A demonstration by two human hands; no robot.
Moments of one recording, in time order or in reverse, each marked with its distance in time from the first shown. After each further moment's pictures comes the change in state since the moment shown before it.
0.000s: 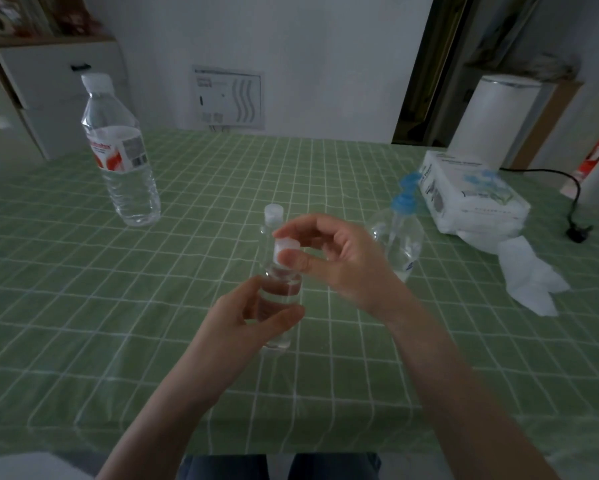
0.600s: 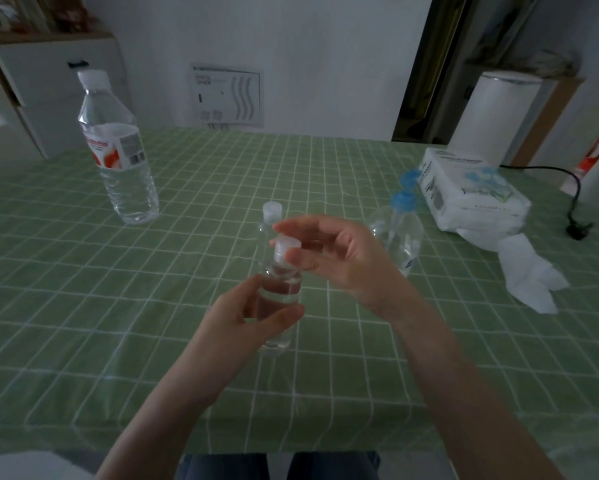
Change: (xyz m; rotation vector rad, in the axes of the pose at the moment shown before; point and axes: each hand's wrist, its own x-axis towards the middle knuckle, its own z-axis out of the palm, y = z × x) left_hand 0.002 -0.003 0.000 0.007 -0.013 0.012; right_hand -0.002 0.005 -0.006 0.074 -0.033 0.036
